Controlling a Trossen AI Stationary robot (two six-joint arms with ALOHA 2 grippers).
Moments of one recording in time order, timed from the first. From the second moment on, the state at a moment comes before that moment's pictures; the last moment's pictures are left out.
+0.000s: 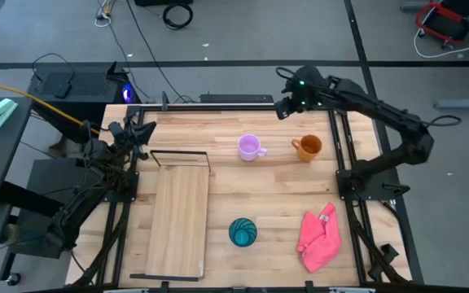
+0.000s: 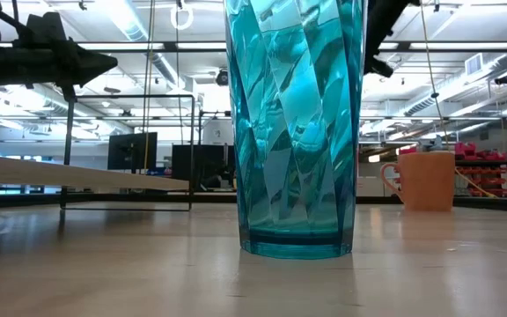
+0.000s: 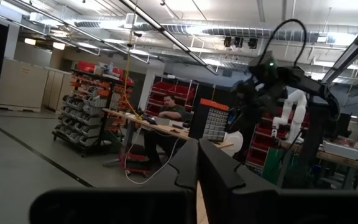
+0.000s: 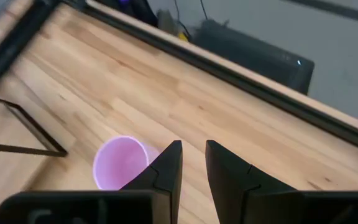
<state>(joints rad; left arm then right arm) 1.02 0.01 0.03 0.34 0.42 -0.40 -0.59 1.37 1.39 -0.89 0.02 0.45</state>
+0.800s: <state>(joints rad) 1.02 0.01 0.03 0.32 0.42 -0.40 -0.41 1.67 1.40 -0.83 -0.06 0.30</state>
